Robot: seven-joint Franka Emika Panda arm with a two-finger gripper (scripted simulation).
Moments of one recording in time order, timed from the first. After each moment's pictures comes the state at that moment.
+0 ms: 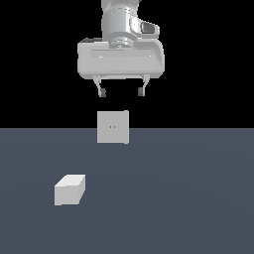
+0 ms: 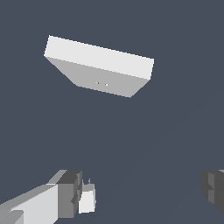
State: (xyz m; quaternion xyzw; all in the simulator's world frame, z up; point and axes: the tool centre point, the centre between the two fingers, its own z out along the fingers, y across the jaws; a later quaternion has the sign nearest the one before) arm 0.007 0.012 0.183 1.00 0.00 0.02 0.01
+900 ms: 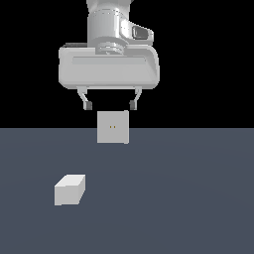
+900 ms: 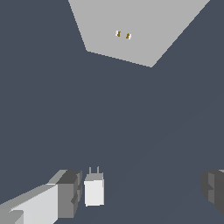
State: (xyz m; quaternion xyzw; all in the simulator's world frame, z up) arm -0.032 0.034 0.145 1.00 0.01 0.02 0.01
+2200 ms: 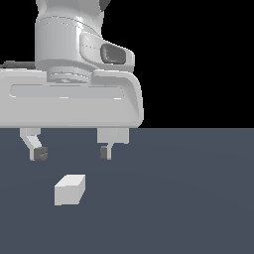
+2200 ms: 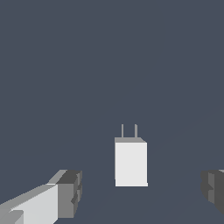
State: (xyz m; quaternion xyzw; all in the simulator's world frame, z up) arm -0.115 0.078 0.062 1.00 0.04 0.01 0.00
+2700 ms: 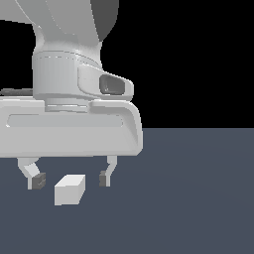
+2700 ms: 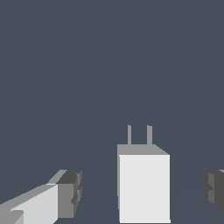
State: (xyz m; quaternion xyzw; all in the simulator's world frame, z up) arm -0.117 0.079 0.023 1.00 0.04 0.01 0.00
